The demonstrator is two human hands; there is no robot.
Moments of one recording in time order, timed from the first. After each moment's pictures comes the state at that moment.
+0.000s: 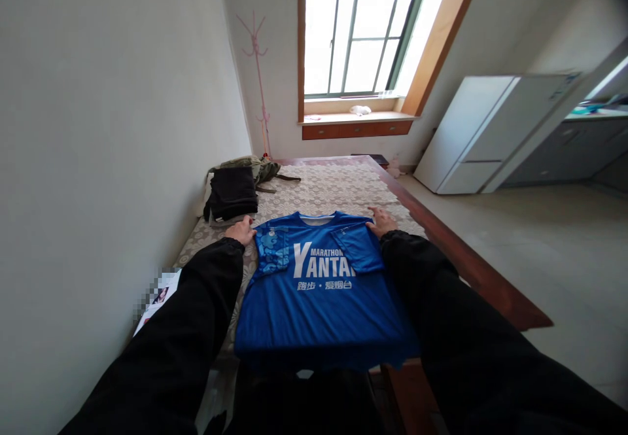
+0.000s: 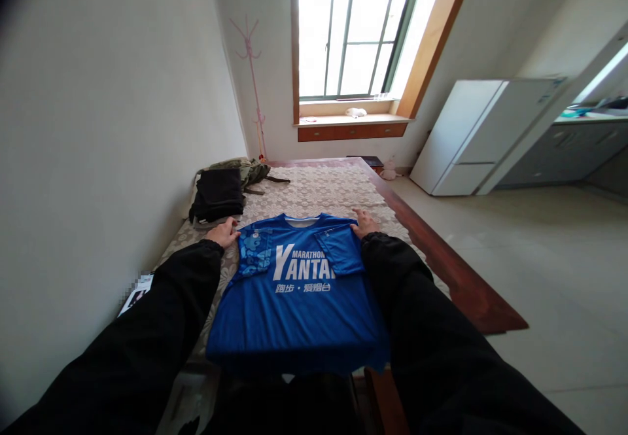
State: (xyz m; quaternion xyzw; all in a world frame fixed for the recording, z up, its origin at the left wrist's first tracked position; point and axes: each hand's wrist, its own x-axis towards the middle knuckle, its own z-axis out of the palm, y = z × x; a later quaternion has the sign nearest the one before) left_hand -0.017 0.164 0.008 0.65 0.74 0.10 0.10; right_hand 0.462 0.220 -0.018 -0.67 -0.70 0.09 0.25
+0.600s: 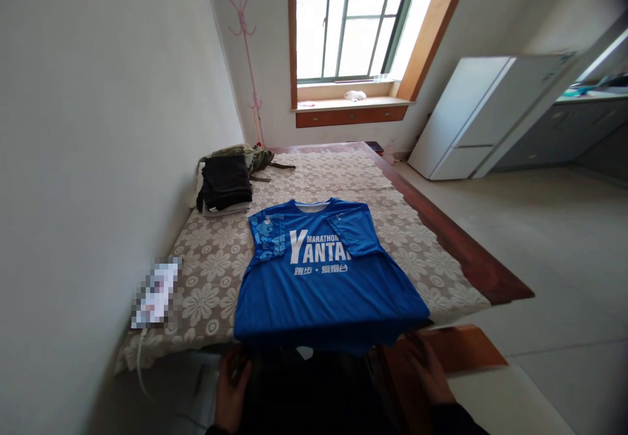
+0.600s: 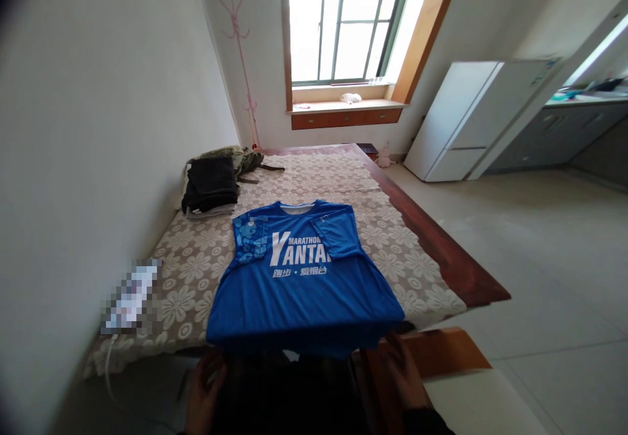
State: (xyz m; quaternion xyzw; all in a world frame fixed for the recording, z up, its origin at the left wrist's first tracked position) left_hand 0.023 -0.194 -0.186 0.35 0.74 0.46 0.35; right_hand 0.510 -0.154 -0.231 -0.70 -0.44 0.37 0.43
